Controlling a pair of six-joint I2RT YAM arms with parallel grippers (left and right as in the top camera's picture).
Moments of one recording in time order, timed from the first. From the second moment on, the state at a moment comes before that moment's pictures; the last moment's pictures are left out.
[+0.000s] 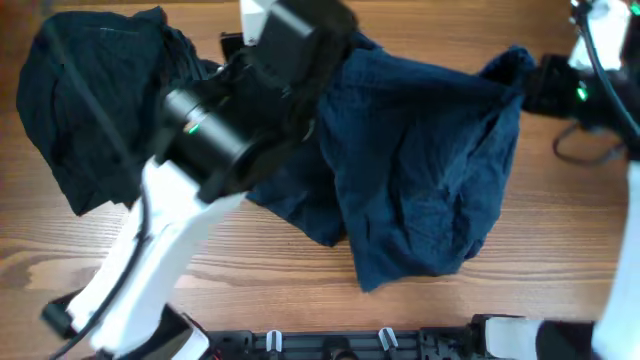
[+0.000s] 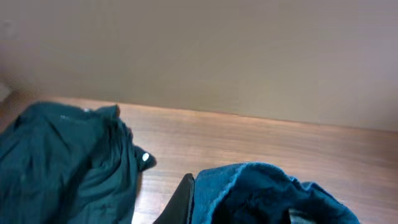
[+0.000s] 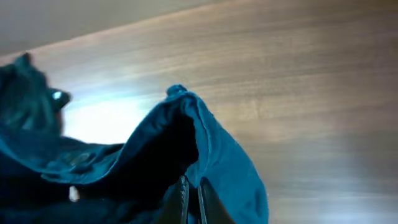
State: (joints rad) left arm -0.74 1.71 2.26 -1.19 -0.74 -0.50; right arm -0.05 1.54 2.07 -1.44 -0.13 0.15
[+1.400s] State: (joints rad) left arm -0.51 2.19 2.24 -1.35 -0.32 -0.56; right arm -0.05 2.04 1.92 -0.99 -0.17 0.01
